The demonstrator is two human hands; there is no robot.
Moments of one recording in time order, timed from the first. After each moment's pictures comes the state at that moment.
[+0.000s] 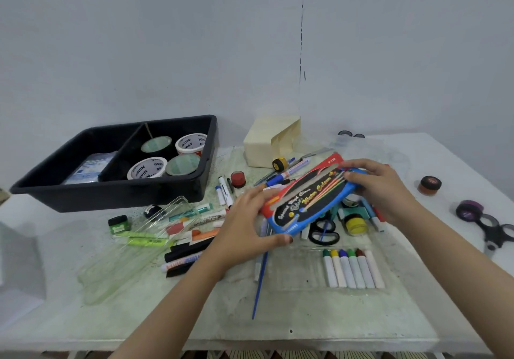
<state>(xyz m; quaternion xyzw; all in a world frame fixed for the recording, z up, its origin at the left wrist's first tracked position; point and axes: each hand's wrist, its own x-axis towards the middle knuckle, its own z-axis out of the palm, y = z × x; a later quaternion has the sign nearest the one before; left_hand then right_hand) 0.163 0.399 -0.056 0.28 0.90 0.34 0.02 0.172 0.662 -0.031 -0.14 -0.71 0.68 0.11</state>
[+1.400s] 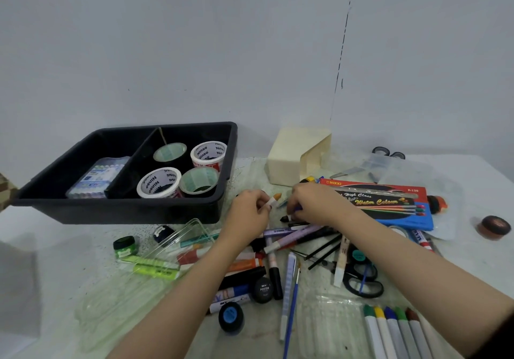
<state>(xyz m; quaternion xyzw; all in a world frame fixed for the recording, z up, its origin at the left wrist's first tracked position) 0.052 0.395 -0.067 0.12 0.93 0.36 -0.04 0.048 0.564 -0.042 0.21 -0.97 0.06 -0.04</state>
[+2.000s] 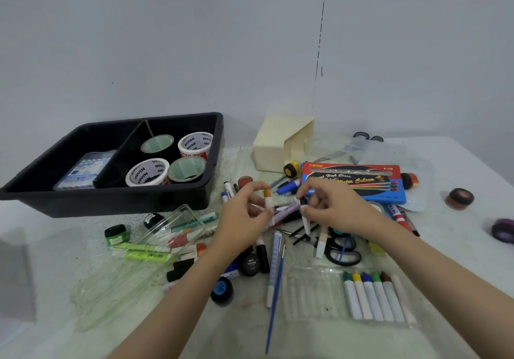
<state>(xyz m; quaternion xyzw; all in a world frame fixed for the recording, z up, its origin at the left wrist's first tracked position) 0.118 0.399 -0.053 0.13 0.83 0.55 0.02 0.139 0.598 -0.030 0.10 -0.91 0.40 -0.01</state>
